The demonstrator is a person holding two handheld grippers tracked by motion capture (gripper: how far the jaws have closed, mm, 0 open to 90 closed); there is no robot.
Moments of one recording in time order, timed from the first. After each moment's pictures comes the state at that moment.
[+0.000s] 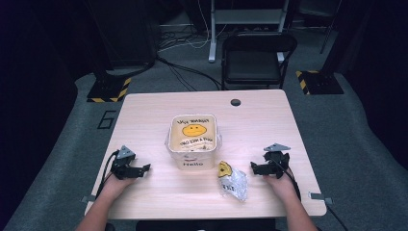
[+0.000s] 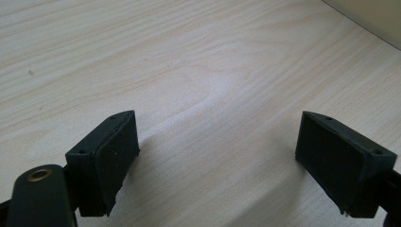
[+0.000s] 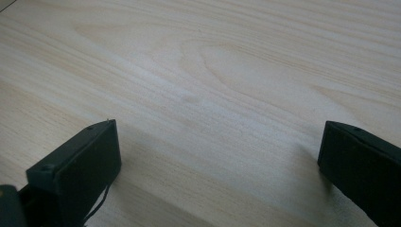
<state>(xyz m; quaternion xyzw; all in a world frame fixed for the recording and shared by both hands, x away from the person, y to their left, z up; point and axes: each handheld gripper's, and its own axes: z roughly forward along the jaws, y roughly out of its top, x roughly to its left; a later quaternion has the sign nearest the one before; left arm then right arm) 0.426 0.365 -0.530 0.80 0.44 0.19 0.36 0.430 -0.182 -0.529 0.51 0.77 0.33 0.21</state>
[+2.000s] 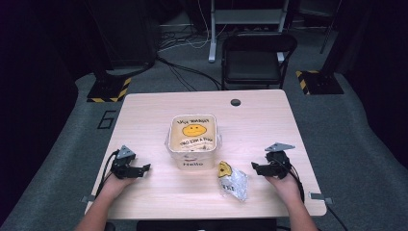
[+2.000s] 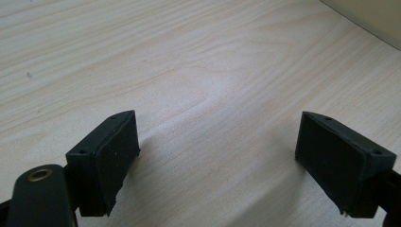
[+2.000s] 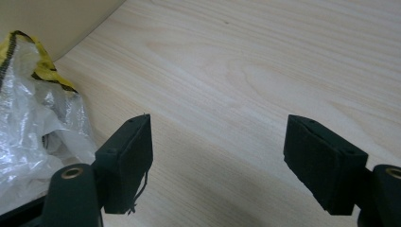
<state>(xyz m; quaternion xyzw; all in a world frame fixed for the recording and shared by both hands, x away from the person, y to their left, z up) 0.427 0.366 -0.529 0.80 0.43 0.19 0.36 0.410 -0.182 -0.492 0.47 0.80 0.35 0.17</state>
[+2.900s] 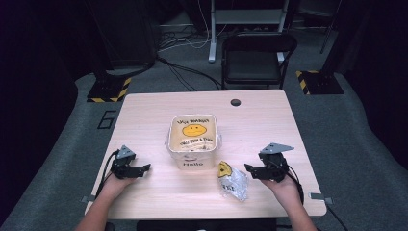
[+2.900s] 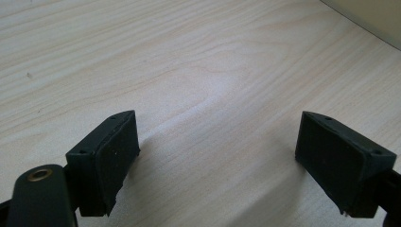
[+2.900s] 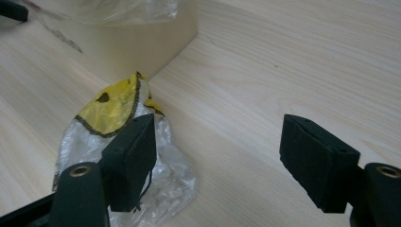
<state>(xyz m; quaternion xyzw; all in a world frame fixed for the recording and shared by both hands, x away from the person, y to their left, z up) 0.427 0.366 -0.529 0.80 0.43 0.19 0.36 0.381 -0.157 -0.449 0.42 0.81 0.38 0.16</state>
